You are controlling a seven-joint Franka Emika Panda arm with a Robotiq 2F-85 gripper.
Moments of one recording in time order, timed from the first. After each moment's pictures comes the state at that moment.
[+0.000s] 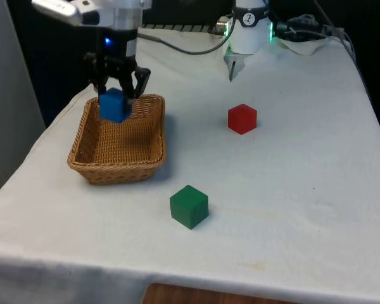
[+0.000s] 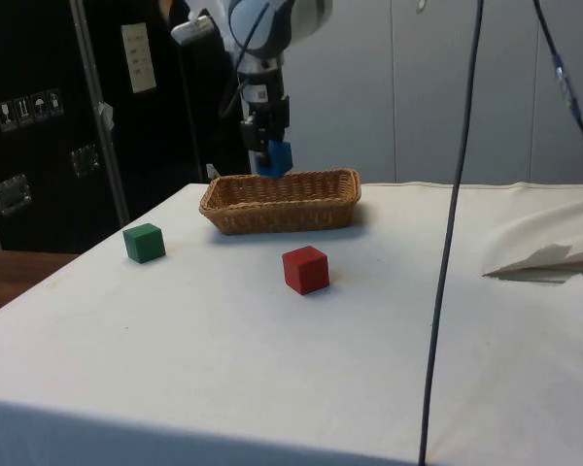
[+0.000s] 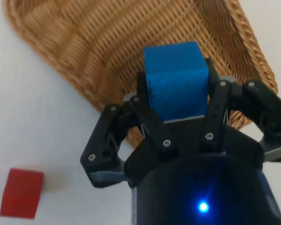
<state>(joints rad) -0.03 0.51 -0.35 -1.84 -0.02 2.46 -0.15</state>
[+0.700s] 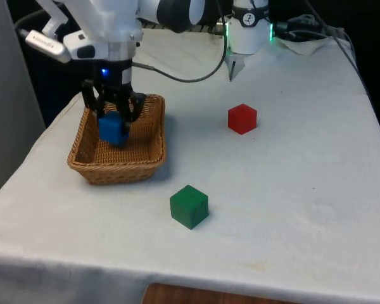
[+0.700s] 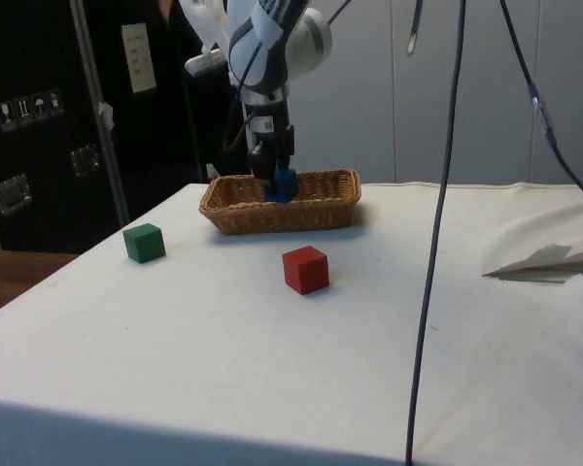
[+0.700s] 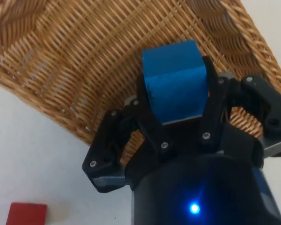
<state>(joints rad) -0.04 0.64 -0.37 -1.79 0.08 2.50 -0.24</state>
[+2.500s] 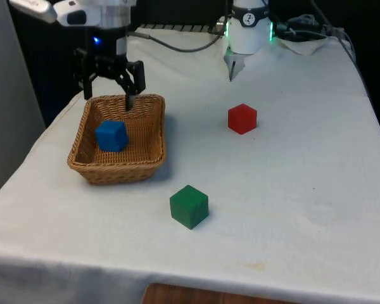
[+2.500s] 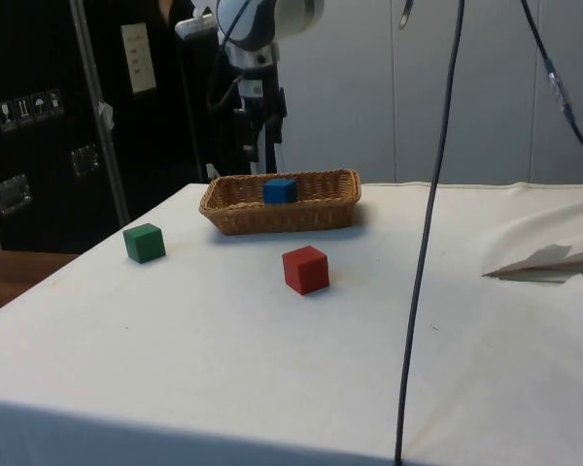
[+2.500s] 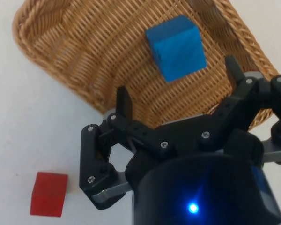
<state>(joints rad) -0.03 0.55 -0.38 -1.76 0.09 2.39 -0.26</state>
